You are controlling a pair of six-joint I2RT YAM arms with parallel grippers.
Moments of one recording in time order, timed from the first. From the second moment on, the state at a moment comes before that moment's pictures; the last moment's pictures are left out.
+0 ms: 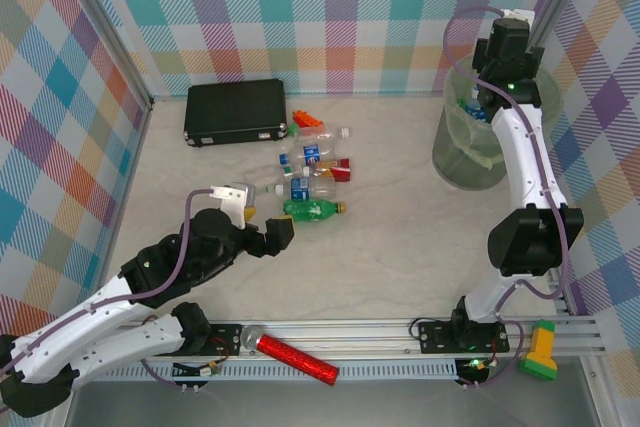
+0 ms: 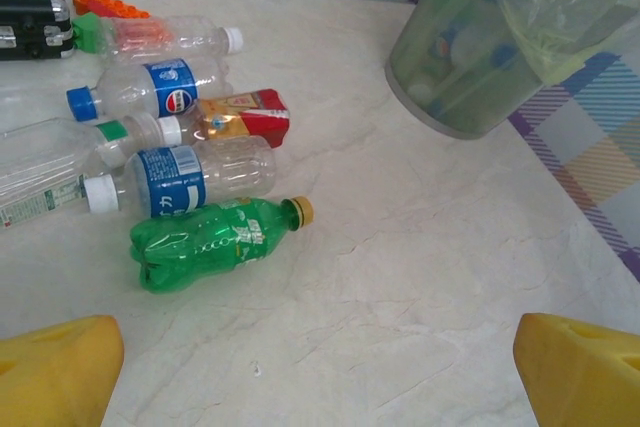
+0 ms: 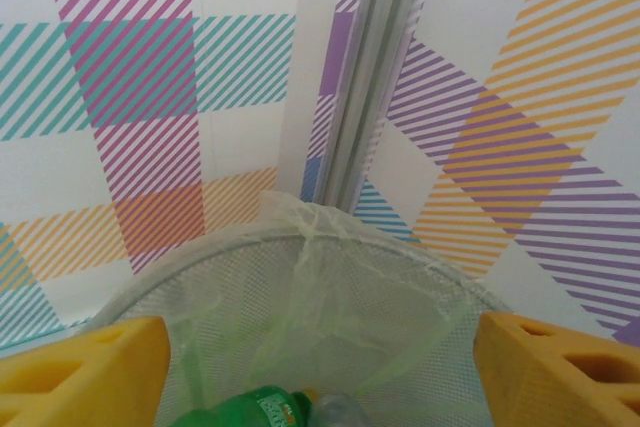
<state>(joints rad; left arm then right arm) -0.96 0.67 0.81 -0.58 -0.28 -0.55 0.01 1.72 1.86 -0.46 0.50 -0.01</state>
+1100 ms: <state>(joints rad) -0.68 0.80 0.74 -0.81 -0.49 -0.80 0.42 1.23 1.38 -0.60 0.32 0.27</state>
